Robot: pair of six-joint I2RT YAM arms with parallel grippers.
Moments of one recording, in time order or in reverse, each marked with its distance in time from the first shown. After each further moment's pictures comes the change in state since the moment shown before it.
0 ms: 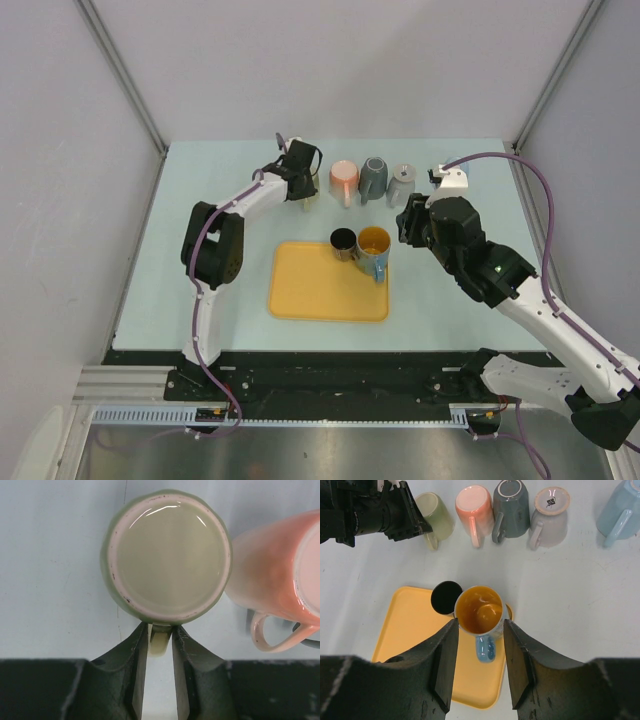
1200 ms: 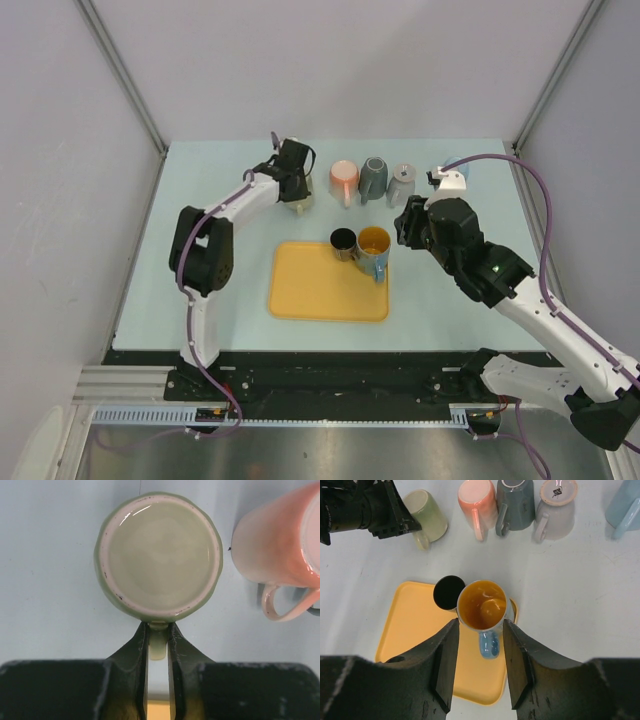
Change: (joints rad) left arm 0.009 -0.089 -0.070 -0.042 0.014 0.057; right arm -0.008 0.001 -0.018 0.001 -0.027 0.024
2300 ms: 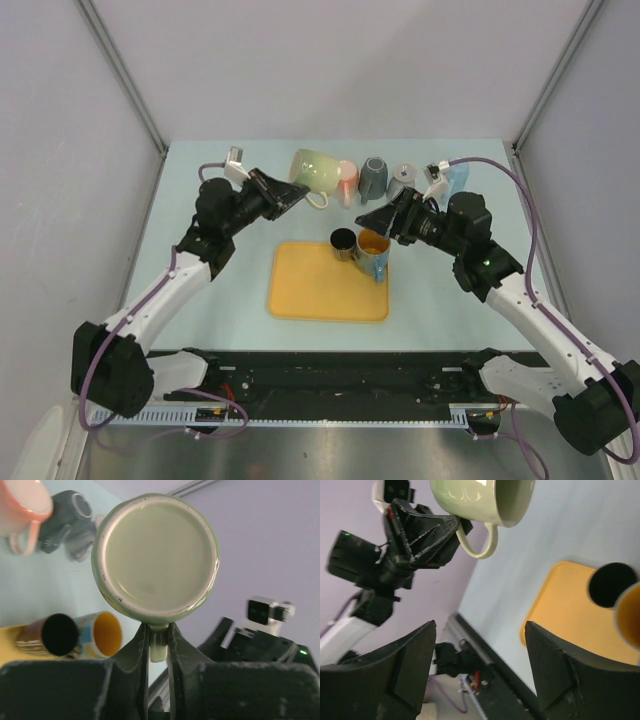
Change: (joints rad) left arm 0.061 -0.861 -0.790 0.685 0.612 -0.554; right arm -0.204 0.023 -0.162 0.403 -0.763 0.372
